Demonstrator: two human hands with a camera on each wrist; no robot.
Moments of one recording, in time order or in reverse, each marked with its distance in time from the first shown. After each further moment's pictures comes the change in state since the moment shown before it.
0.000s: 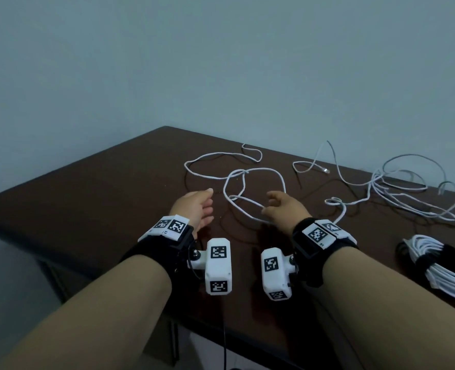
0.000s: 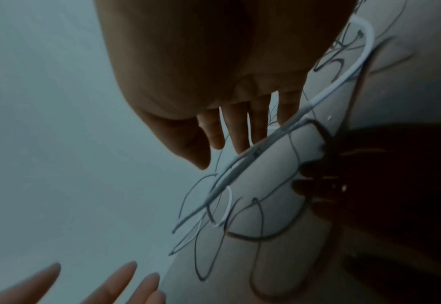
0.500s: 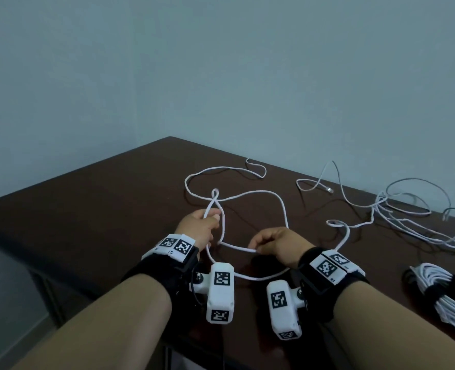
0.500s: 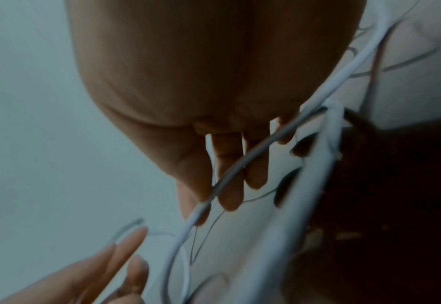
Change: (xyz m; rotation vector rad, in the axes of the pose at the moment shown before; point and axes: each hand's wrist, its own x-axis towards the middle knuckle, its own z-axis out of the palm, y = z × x) left_hand 0.017 -0.012 -0.008 0.258 -0.025 0.115; right_hand -0.008 0.003 0.009 0.018 -0.349 -0.136
